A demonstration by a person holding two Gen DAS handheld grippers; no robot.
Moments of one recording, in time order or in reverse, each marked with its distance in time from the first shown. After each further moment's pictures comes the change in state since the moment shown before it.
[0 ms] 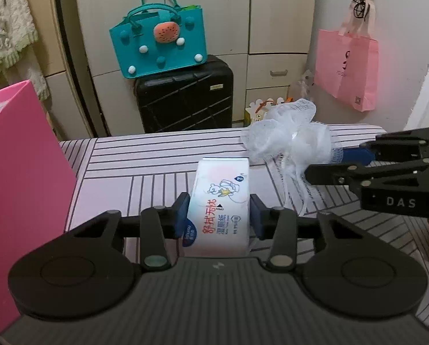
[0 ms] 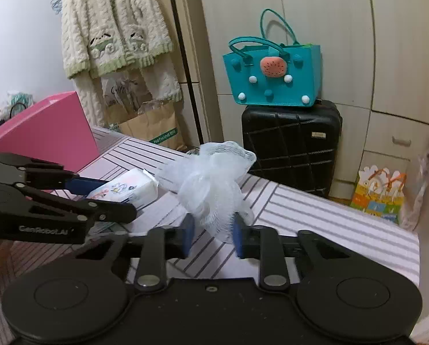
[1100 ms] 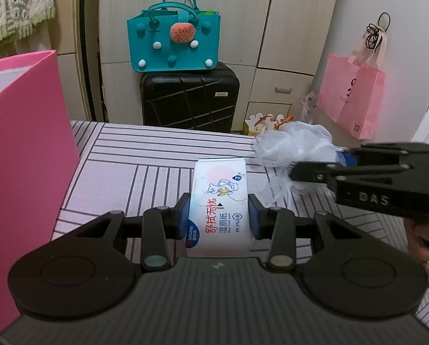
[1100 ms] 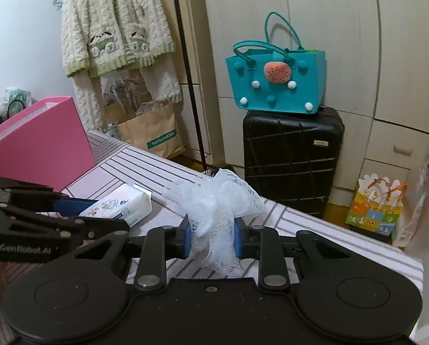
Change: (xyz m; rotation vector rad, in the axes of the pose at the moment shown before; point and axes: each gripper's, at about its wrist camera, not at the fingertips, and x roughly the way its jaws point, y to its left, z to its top) left arm -0.008 0.017 -0.008 -0.165 -0.033 -0.042; right arm 0.011 0.007 0.017 -0.027 0.002 -0.018
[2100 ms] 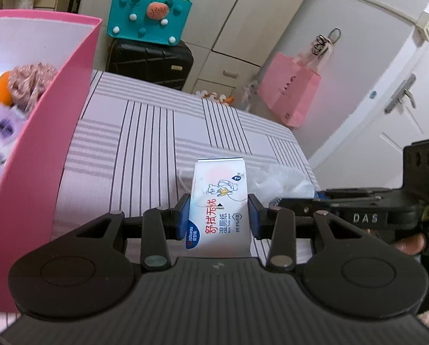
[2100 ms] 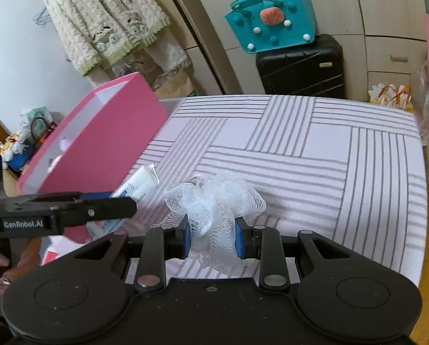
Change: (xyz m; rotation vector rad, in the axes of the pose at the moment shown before) left arm -0.131 0.028 -0.046 -0.132 0.107 -0.297; right arm -0.109 0.069 -0.042 0.287 0.197 0.128
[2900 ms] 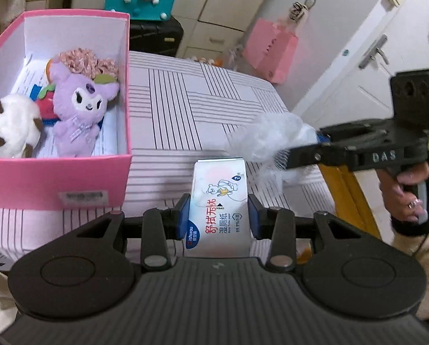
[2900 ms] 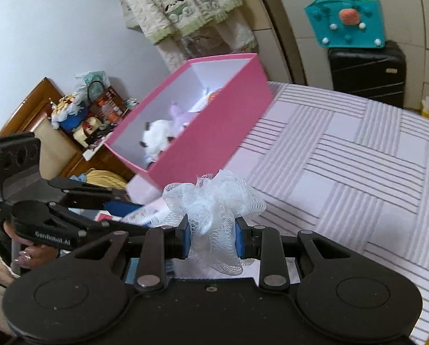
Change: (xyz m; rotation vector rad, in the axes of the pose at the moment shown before) left arm -0.127 0.025 -0.025 0.088 0.169 -0.041; right arm -0.037 0.121 -0.001 -0.117 0.114 0.161
